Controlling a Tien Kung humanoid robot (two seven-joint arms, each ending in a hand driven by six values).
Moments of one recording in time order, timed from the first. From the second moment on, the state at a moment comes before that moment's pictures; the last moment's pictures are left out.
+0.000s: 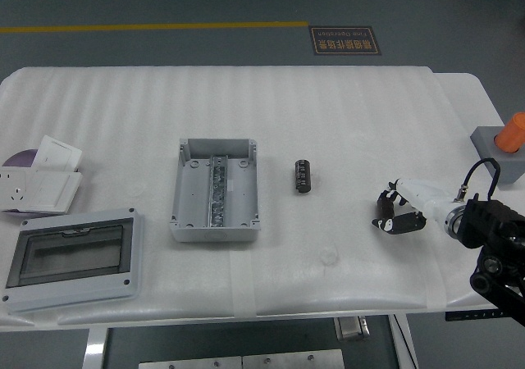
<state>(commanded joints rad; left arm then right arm) 0.05 0.29 -0.49 -0.21 0.13 -0.02 0.10 0.28 -0.66 0.80 1.51 -1.85 0.07 -0.37</state>
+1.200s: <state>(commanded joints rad) 0.04 0.29 -0.48 -0.21 0.13 -0.02 0.10 0.32 -0.72 0.79 1.52 -1.85 0.04 -0.31</state>
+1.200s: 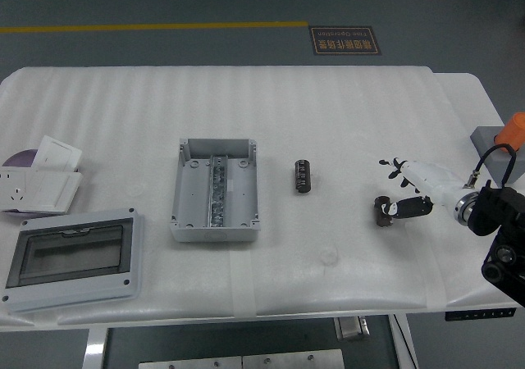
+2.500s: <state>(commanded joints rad) 0.04 0.30 -0.47 -0.21 0.15 -0.01 0.10 0.39 -0.78 0.57 1.48 -1.88 -0.05 -0.27</state>
